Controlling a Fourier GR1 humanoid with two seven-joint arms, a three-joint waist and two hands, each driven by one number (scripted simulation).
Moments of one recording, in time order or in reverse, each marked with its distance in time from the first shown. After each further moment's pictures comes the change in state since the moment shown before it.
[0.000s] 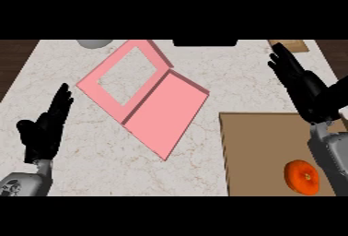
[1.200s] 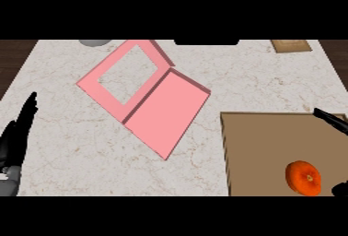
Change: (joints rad) left arm 0.046 0.141 0.059 0.114 -0.140 0.029 -0.005; right arm 0.318 -0.394 0.002 0.203 0.342 0.455 -0.977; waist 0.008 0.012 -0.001
